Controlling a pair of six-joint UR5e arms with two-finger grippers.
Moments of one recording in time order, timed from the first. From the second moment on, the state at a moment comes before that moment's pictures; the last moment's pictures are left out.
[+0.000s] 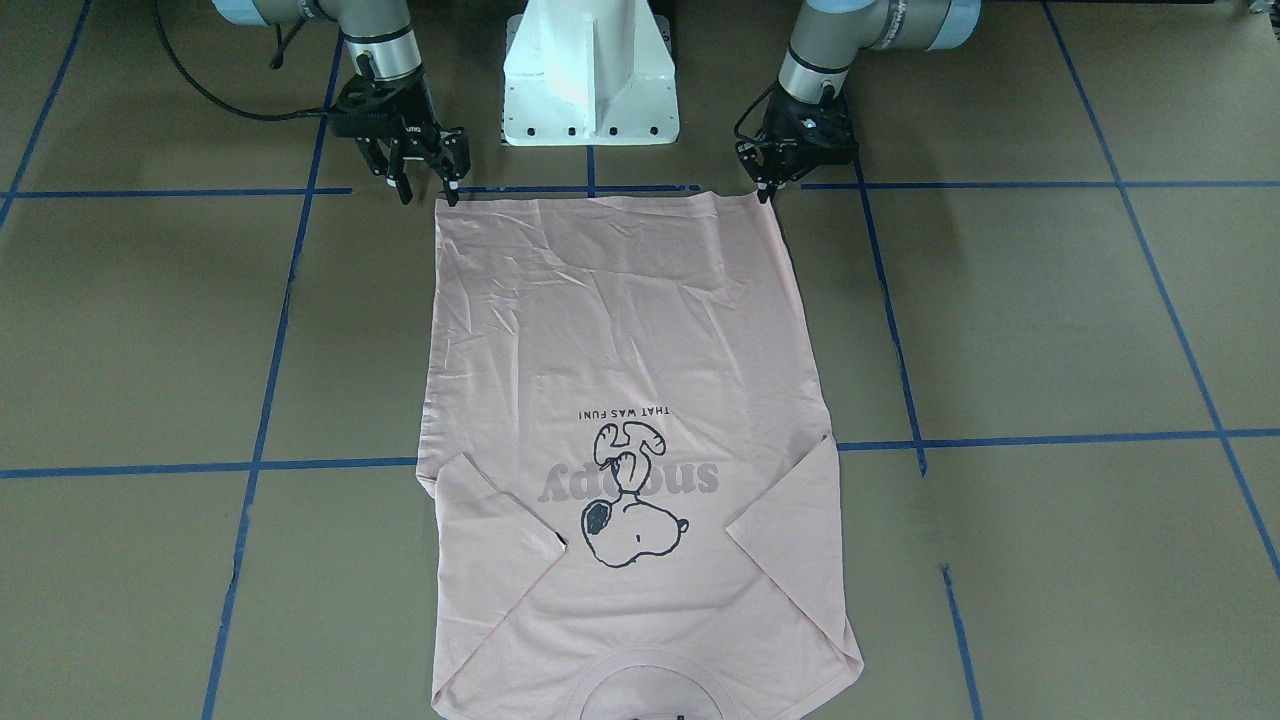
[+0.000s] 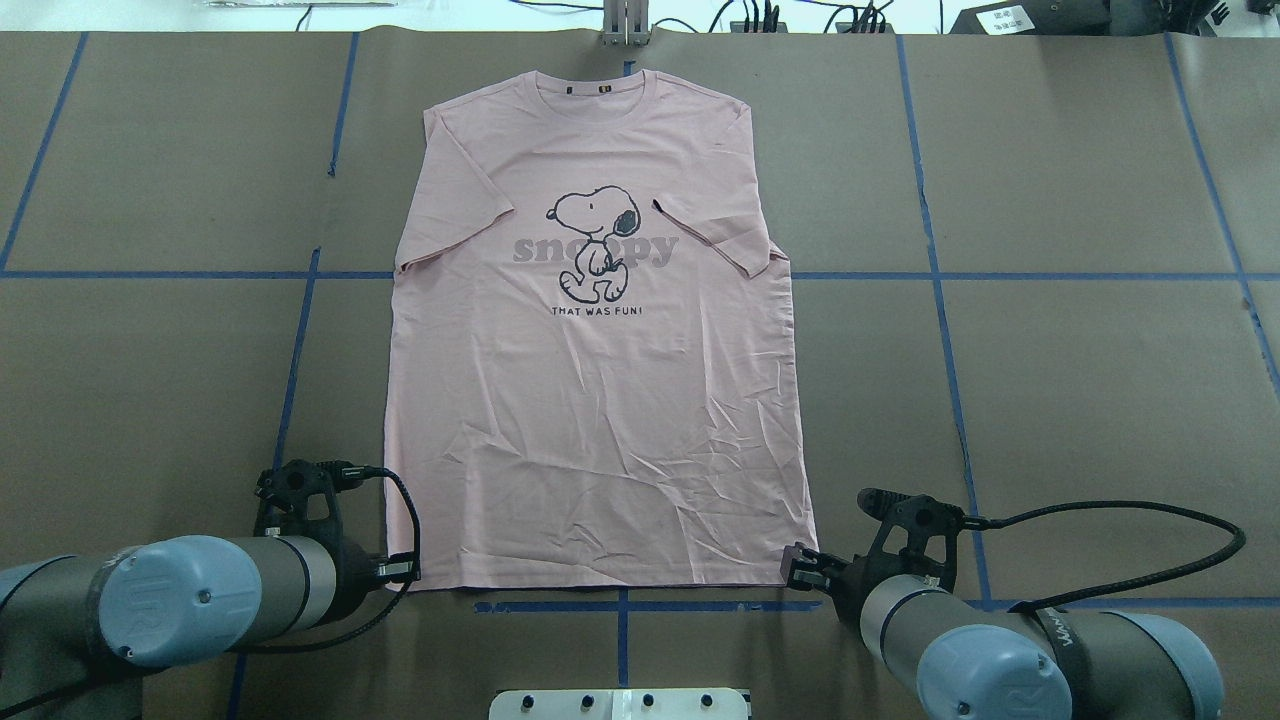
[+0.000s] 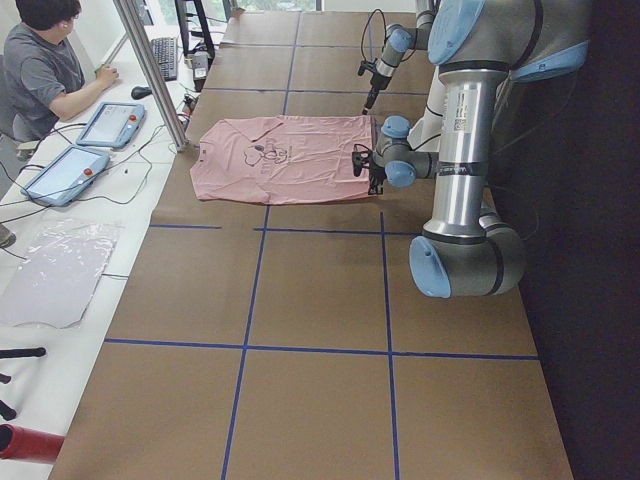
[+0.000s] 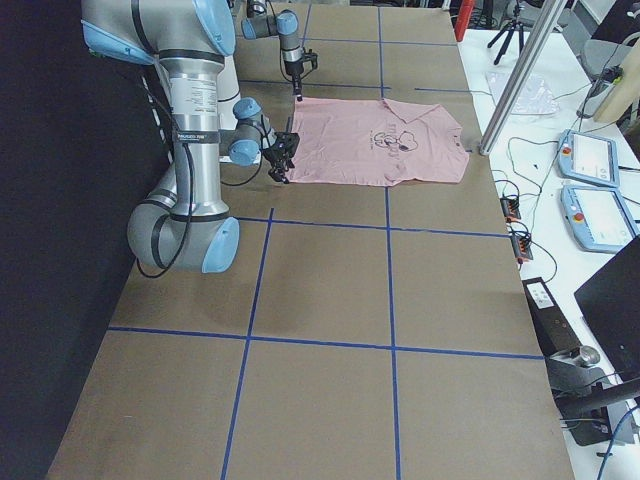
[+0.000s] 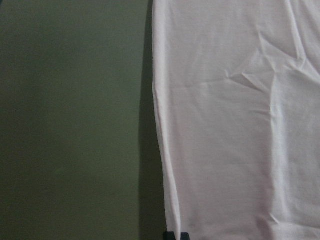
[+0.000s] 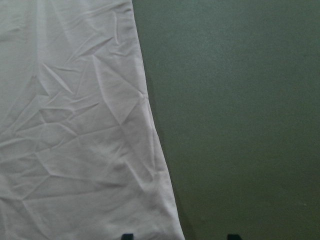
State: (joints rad) left arm -0.20 -1.66 -2.05 -1.92 -1.58 -1.55; right arm 0.06 -1.49 2.08 -1.31 1.26 1.74
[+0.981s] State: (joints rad) left arm -0.20 -1.66 -2.05 -1.92 -1.58 -1.56; right arm 0.05 -1.40 2.03 -1.42 1.25 1.75
